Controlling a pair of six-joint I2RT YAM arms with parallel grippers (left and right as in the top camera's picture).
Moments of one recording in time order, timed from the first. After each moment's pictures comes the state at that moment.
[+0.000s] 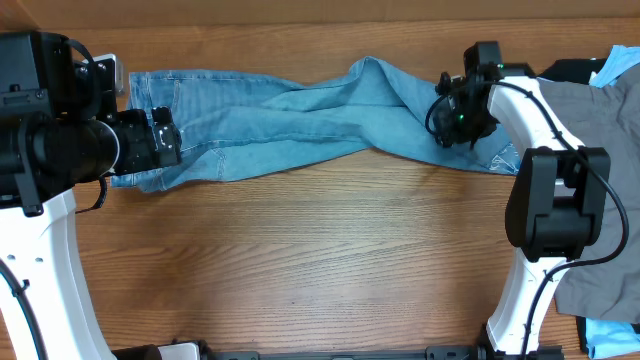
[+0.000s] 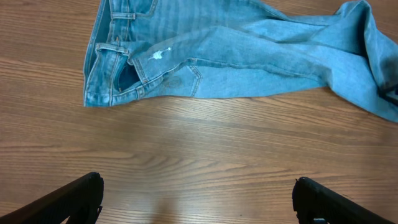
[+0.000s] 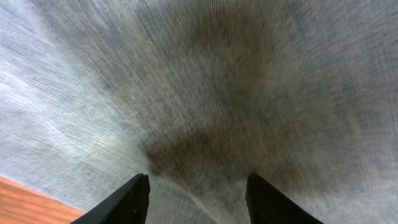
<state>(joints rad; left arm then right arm) 0.11 1.51 2.12 -1.69 0.13 -0.11 0.00 2.19 1.68 -0.95 -0.07 -0.27</state>
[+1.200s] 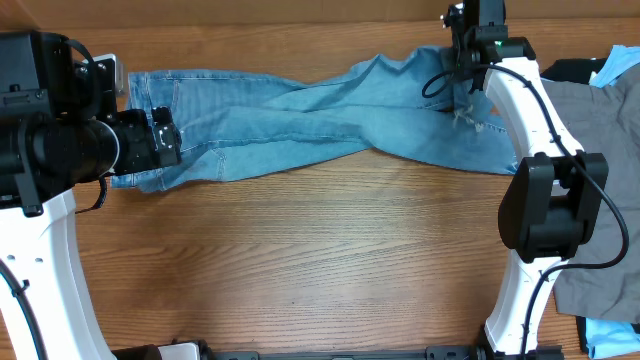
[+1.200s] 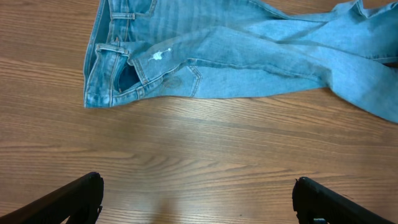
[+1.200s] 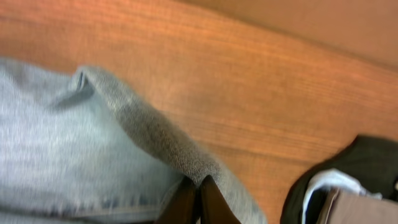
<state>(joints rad) 0.11 1.51 2.12 -1.69 0.13 -0.11 0.05 2.18 1.91 -0.64 0.18 -0.23</state>
